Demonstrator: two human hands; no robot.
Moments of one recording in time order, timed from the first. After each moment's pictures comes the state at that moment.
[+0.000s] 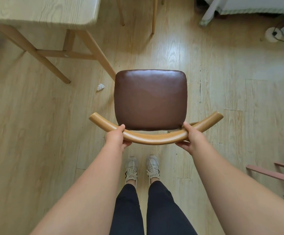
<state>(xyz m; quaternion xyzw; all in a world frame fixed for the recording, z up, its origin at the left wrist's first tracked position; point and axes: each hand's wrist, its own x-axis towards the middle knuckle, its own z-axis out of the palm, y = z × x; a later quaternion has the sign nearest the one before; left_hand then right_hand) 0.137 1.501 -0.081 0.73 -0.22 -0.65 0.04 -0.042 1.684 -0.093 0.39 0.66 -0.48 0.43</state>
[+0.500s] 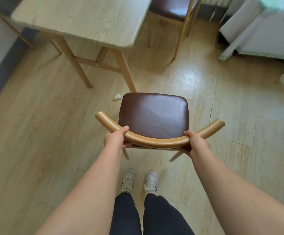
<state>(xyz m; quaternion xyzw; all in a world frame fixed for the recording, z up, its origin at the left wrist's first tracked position) 0.156 1.481 -0.029 0.73 -0.23 -0.63 0.14 -0.049 1.634 -0.035 0.31 0.71 -0.47 0.42</state>
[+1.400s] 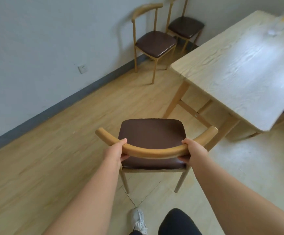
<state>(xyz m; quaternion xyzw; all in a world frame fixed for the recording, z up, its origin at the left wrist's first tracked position) 0.555 1.275 0.045 0.72 -0.03 -0.60 0.36 0.285 1.279 0.062 0.04 0.77 -0.32 0.54</state>
